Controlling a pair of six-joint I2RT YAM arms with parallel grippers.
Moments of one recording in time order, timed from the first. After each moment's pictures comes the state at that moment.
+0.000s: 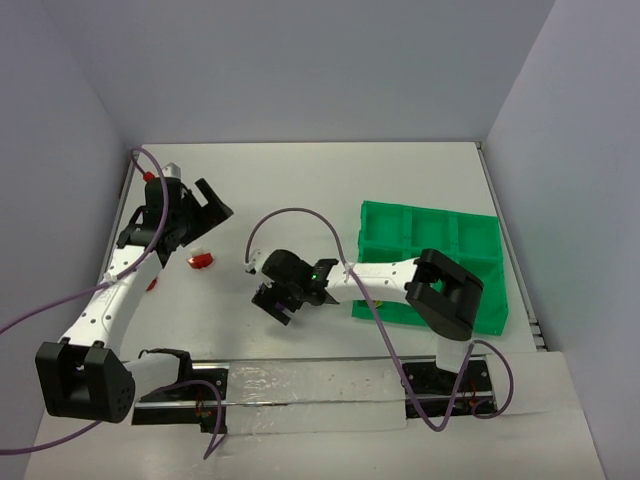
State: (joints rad) left arm -0.15 1.18 0.97 -0.46 0.05 -0.65; right arm 1.12 1.82 1.15 -0.25 0.06 0.04
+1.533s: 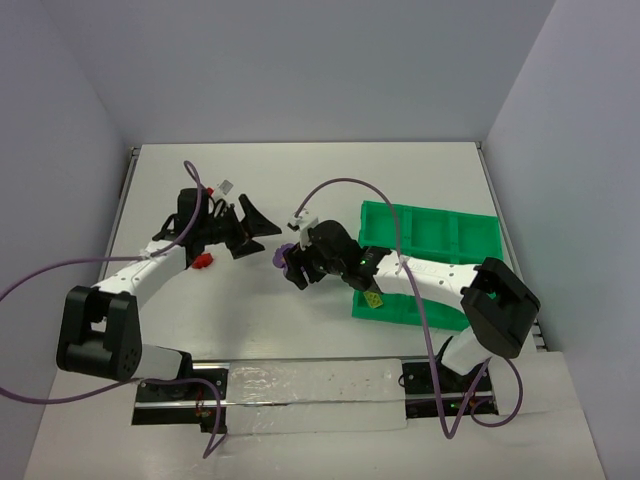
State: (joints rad) left arm -0.23 1.39 0.80 -0.07 0.68 -0.84; right arm 0.91 1.53 0.92 0.01 -0.04 0.20
